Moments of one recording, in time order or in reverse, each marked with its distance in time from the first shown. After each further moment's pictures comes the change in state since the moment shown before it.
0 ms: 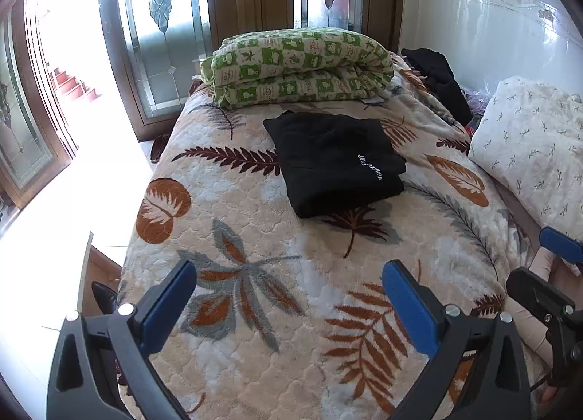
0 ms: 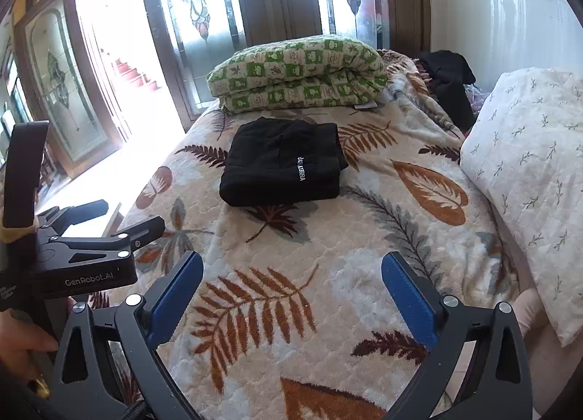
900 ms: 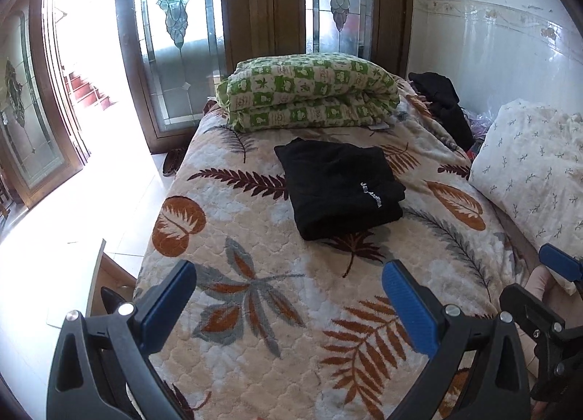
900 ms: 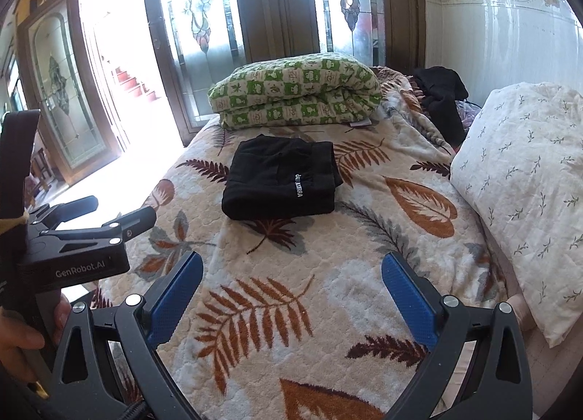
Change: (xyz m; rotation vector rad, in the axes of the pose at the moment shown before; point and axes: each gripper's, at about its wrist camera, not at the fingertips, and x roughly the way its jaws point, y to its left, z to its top) left arm -0.031 -0.003 0.010 -0.046 -0.075 0.042; right arm -0.020 0.002 0.006 -0.008 -0.052 -0.015
